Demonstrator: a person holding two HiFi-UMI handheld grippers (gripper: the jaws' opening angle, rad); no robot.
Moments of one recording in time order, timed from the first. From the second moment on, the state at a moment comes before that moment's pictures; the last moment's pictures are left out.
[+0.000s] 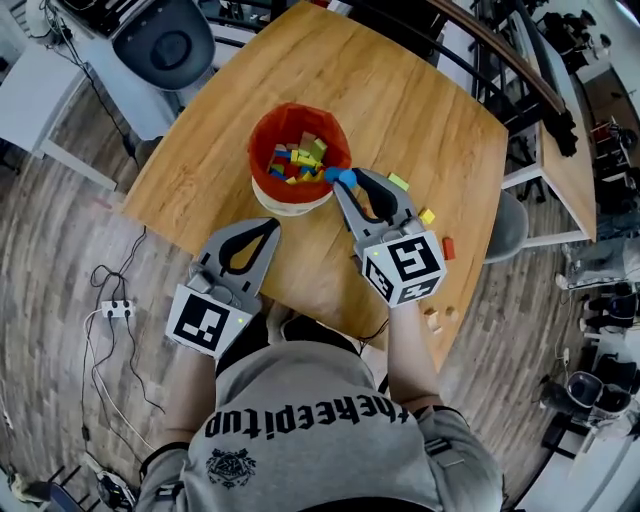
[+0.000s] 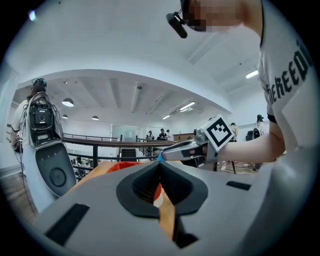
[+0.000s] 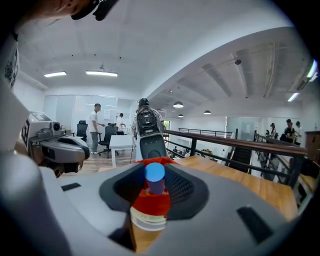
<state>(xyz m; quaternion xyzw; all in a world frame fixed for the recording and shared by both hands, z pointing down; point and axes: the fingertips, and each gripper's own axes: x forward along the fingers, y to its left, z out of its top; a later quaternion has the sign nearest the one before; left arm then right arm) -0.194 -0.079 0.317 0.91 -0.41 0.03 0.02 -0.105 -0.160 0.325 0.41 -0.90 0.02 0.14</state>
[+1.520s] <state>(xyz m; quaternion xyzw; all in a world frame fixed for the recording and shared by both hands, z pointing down) -0.117 -0.095 0.321 0.96 -0.28 0.04 0.02 -0.001 -0.153 0.343 0.54 -0.83 0.05 0.13</state>
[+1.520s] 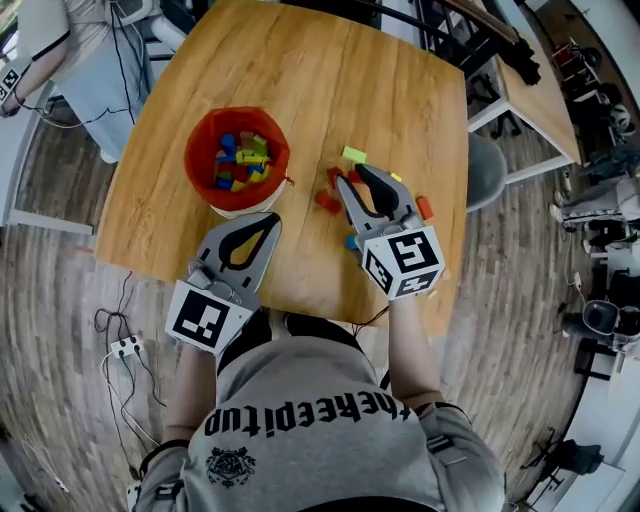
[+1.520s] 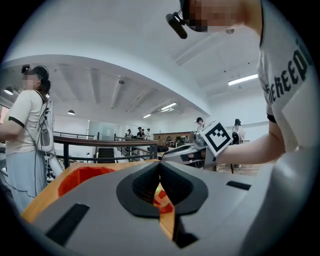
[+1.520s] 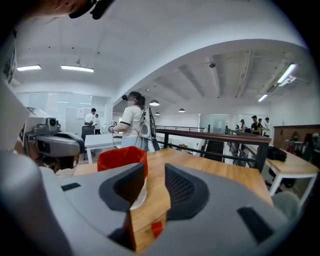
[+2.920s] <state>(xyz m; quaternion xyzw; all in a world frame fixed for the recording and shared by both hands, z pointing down) -0.022 -0.068 0.357 0.99 -0.13 0.09 0.05 0.075 -0.074 0.458 0.62 -0.74 0.19 0.17</state>
